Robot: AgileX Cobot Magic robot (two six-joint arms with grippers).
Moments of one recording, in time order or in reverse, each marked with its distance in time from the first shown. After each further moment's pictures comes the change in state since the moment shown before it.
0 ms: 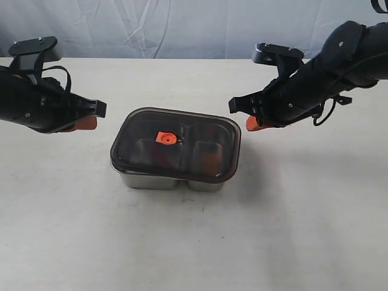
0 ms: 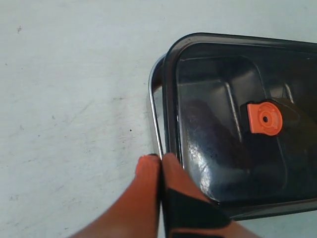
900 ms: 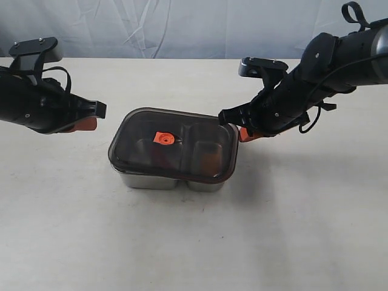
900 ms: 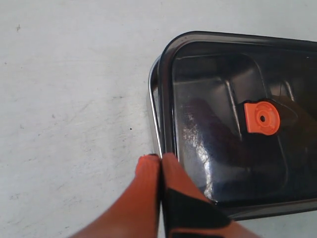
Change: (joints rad) left arm 0.000 0.000 0.000 0.006 0.003 0.000; right arm 0.042 0.068 -0.024 -0.054 0.007 0.054
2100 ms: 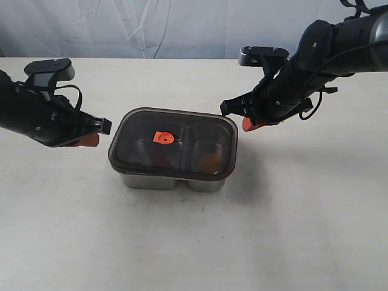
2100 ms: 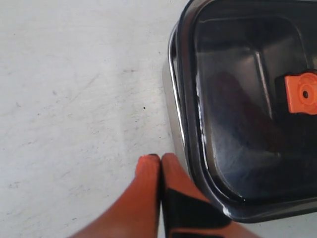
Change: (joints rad) left arm 0.000 0.098 0.000 0.033 -0.003 0.000; right arm 0.002 0.009 -0.078 -0.156 0.037 0.105
